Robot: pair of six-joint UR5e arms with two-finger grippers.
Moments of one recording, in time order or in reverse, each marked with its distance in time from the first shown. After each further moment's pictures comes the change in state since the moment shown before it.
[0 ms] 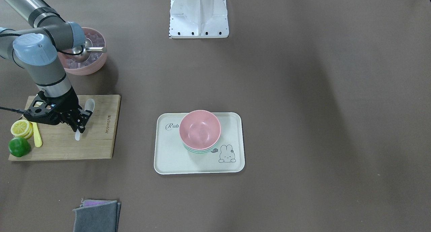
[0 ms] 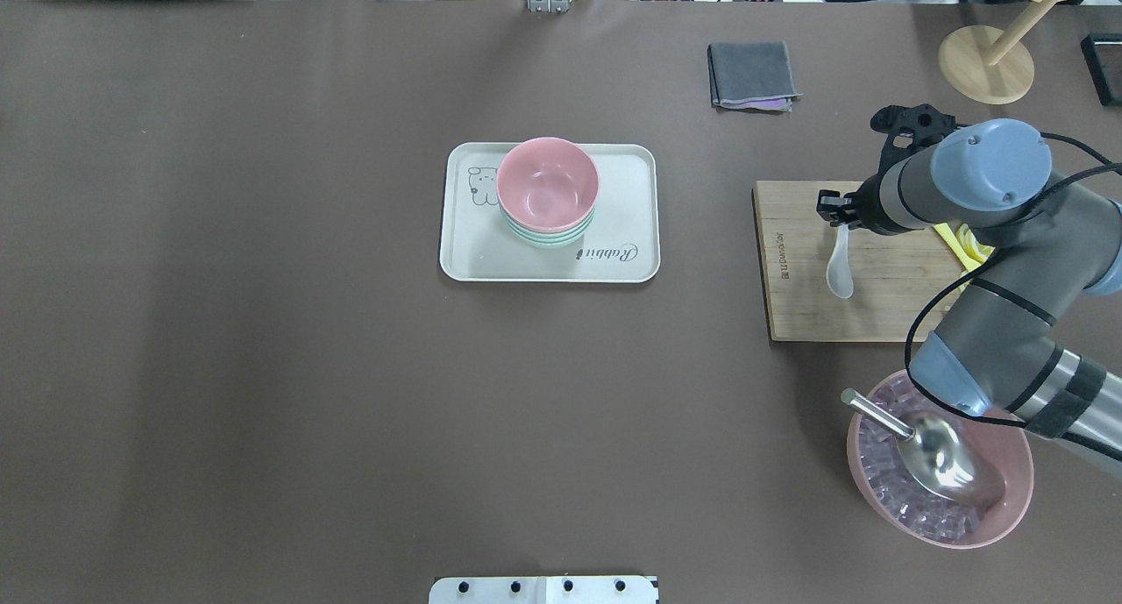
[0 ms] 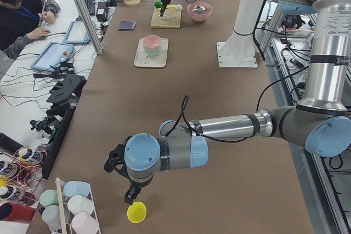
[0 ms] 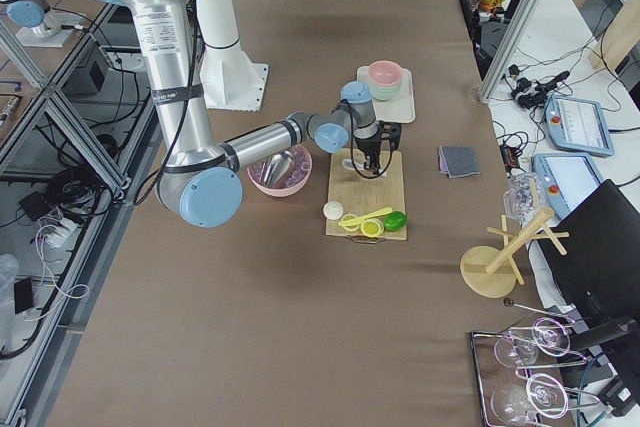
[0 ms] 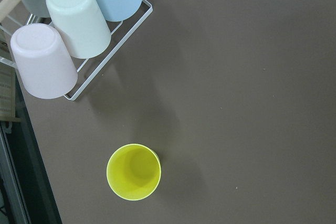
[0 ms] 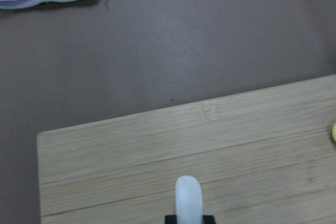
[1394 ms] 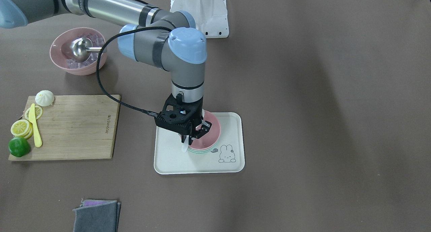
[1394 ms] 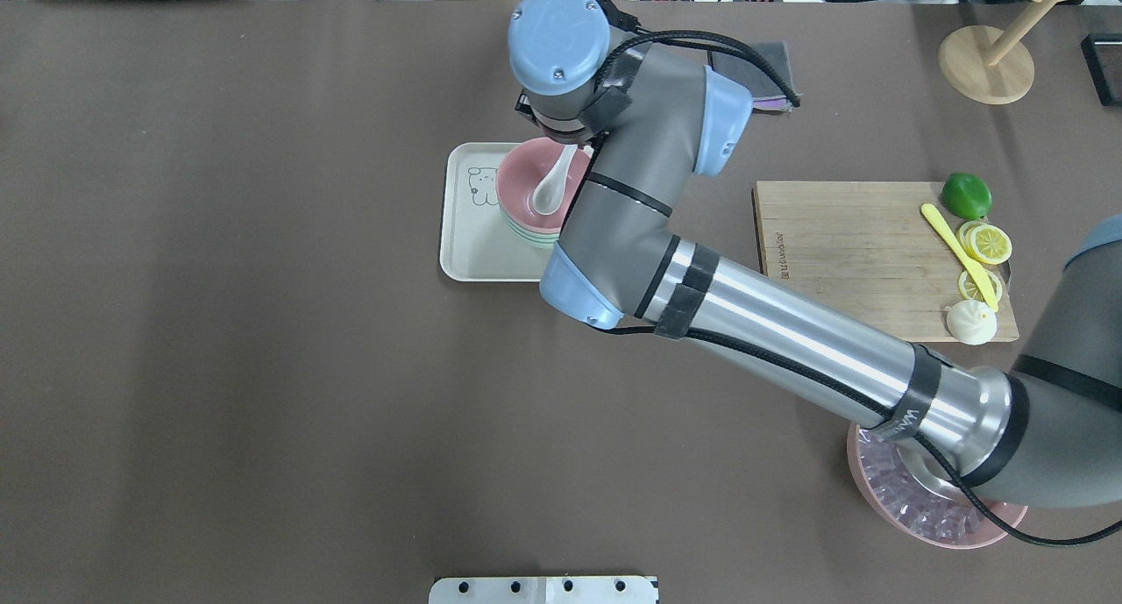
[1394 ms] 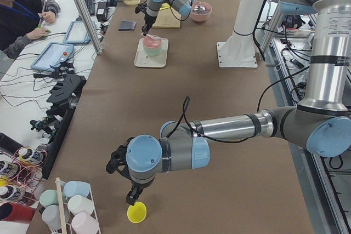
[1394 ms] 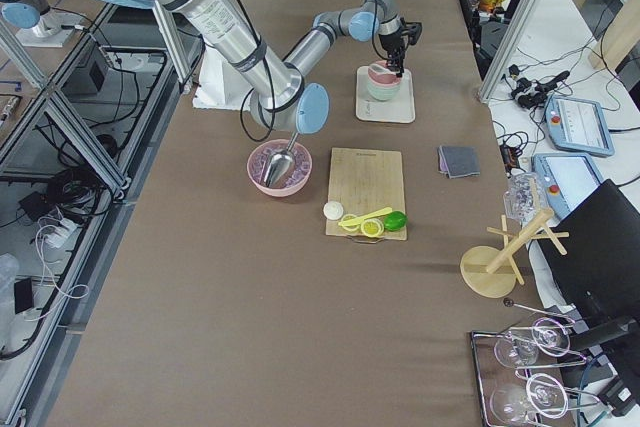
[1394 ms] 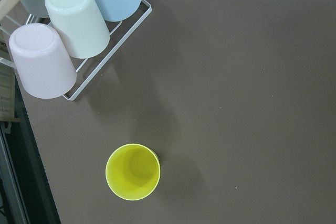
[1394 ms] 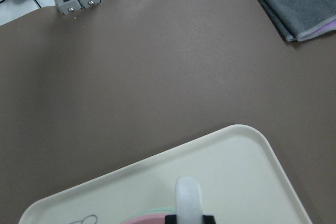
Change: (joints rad) left arm 0.001 0.012 -0.003 0.000 -0.002 0.000; right arm -0.156 0.778 -0.435 -0.365 -0.166 0.328
